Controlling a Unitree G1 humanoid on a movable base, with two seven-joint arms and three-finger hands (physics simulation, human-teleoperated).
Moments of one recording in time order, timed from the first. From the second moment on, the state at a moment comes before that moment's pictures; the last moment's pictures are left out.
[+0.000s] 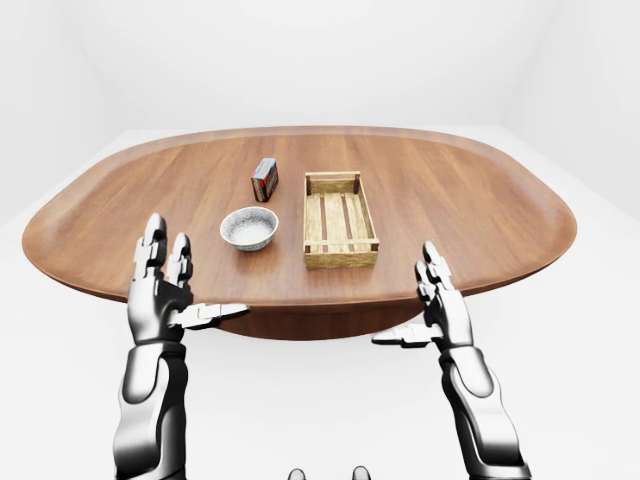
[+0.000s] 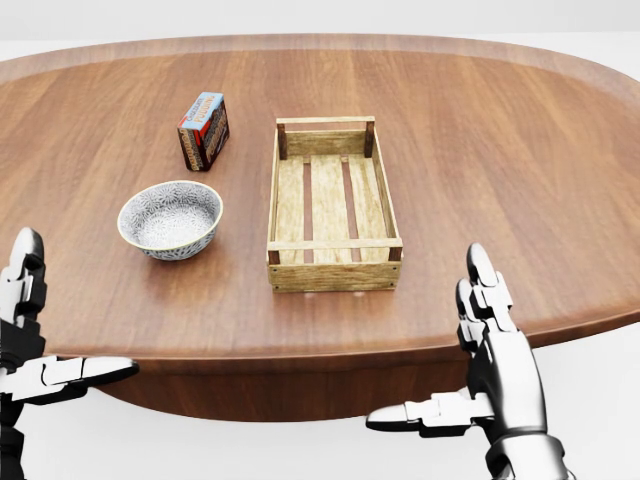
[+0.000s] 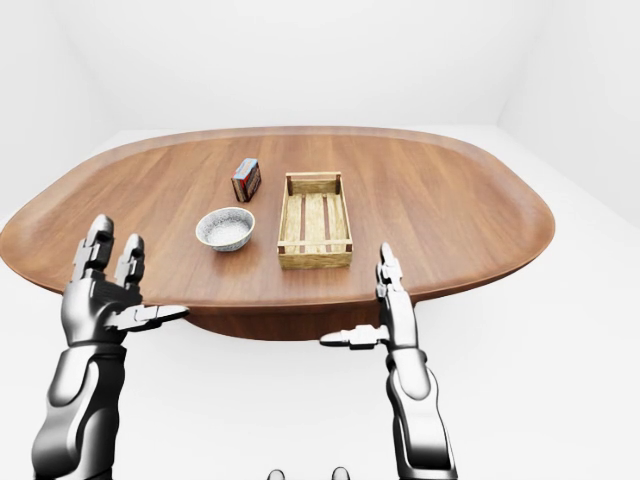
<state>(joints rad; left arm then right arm) 0.01 0.09 0.28 -0.32 -0.31 0.09 -0.10 0.08 -0.02 -0.04 -0.19 -0.01 0.09 0.06</state>
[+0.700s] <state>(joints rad) 0.02 0.09 0.32 -0.38 -0.34 0.09 -0.10 0.23 -0.01 0.00 -0.65 -0.05 0.09 0.08</state>
